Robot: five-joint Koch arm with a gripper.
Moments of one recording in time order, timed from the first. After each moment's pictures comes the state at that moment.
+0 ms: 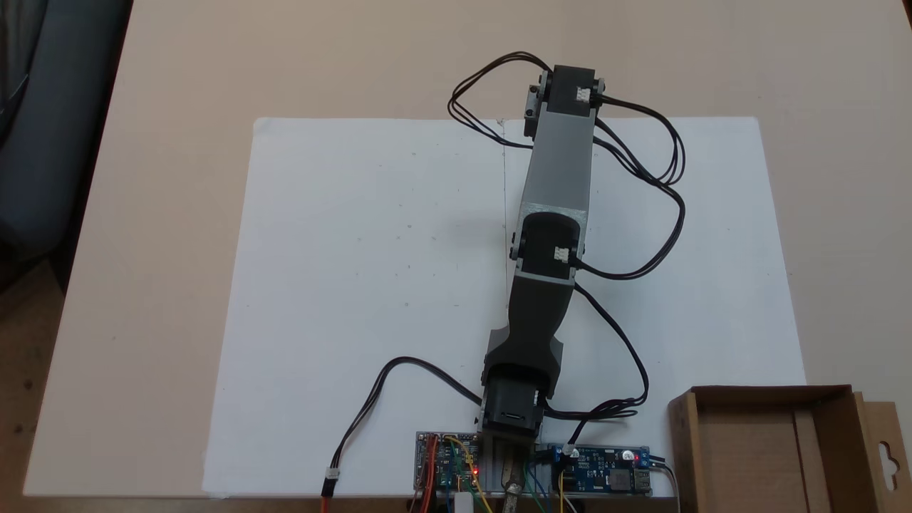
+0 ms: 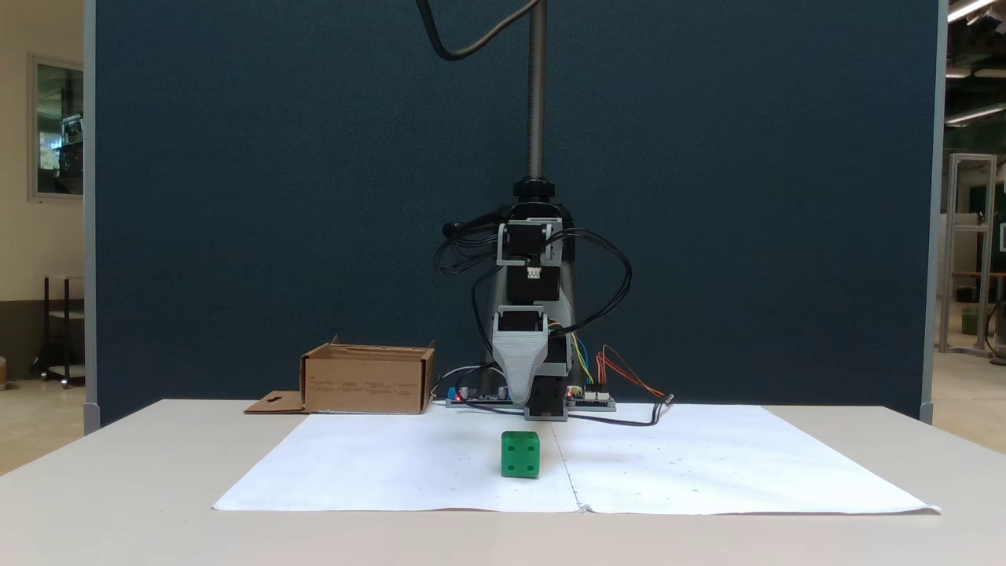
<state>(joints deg) 9.7 71.5 73.1 58.0 -8.6</state>
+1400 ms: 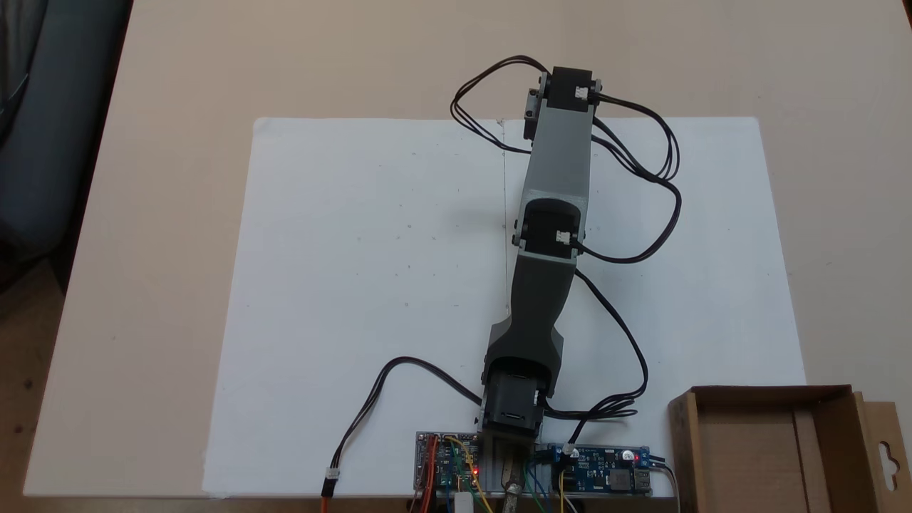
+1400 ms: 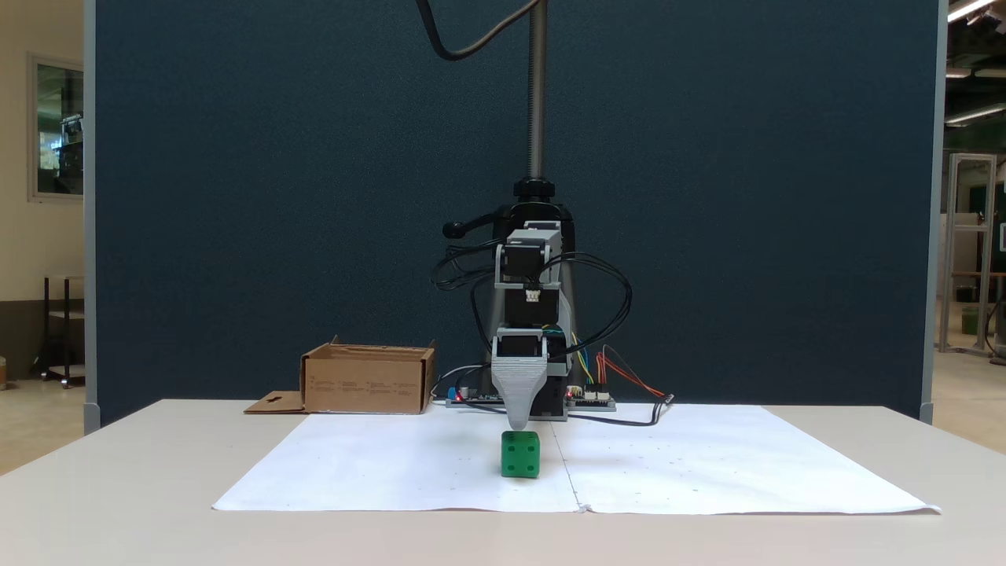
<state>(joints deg) 9.7 65.5 72.2 58.0 -8.6</state>
